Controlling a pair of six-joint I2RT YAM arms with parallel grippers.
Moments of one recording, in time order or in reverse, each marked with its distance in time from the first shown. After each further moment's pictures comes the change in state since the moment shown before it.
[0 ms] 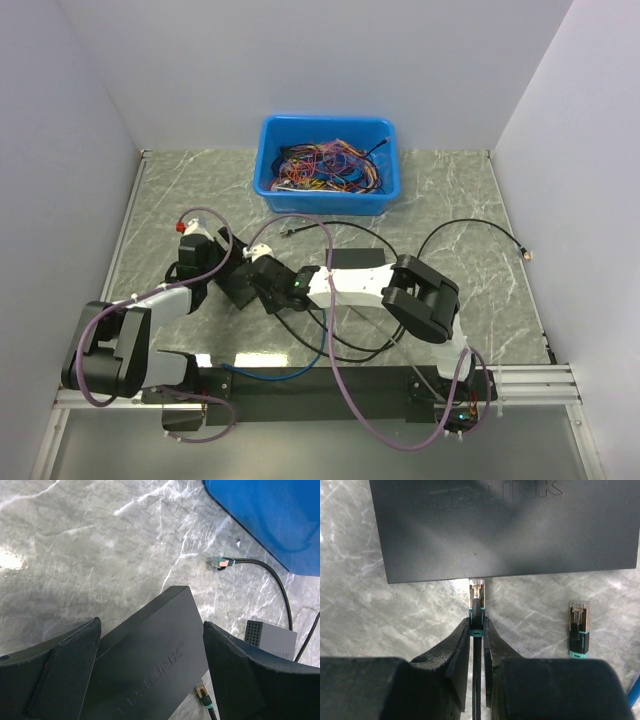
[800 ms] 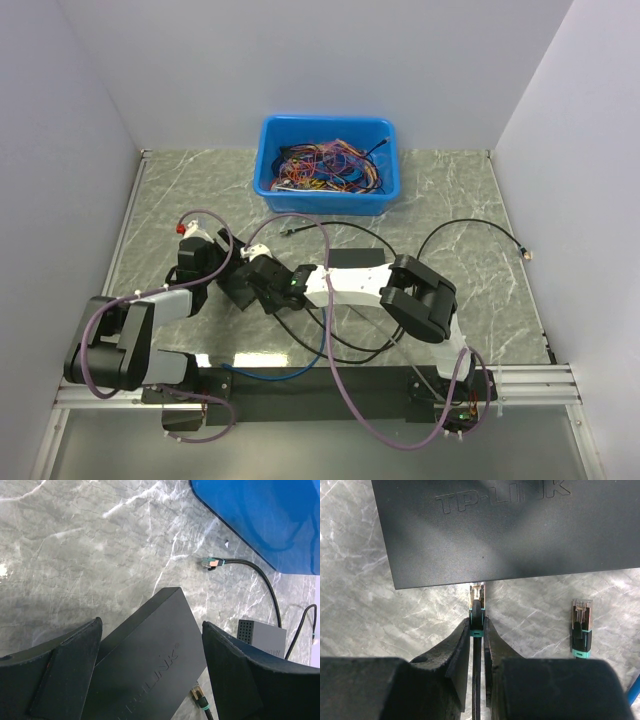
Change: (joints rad) left arm 0.008 0.039 -0.044 0.138 0.045 -0.018; right arm 0.002 0.018 0.045 -0.050 -0.001 0.003
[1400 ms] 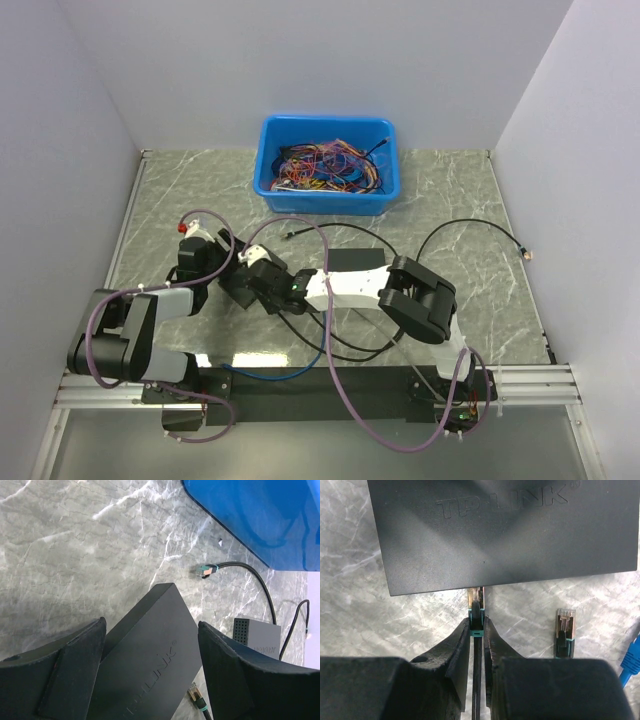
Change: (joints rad) left arm 0.006 0.045 -0.005 0.071 0.042 -0.003; right arm 0.009 0.000 -0.035 0.064 0.075 -0.100
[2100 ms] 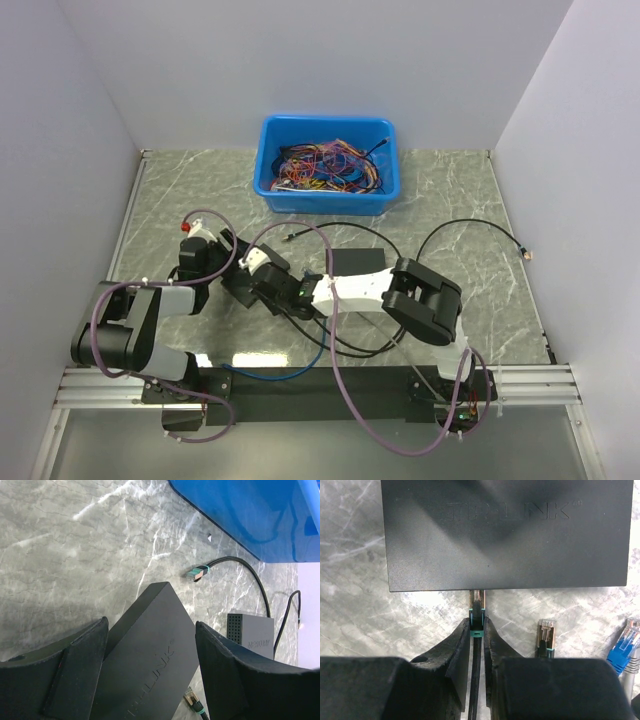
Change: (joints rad) left arm -0.001 0.056 -0.003 0.089 0.057 0.001; right arm 0.005 -0.035 -0.098 0.136 0.029 -0.132
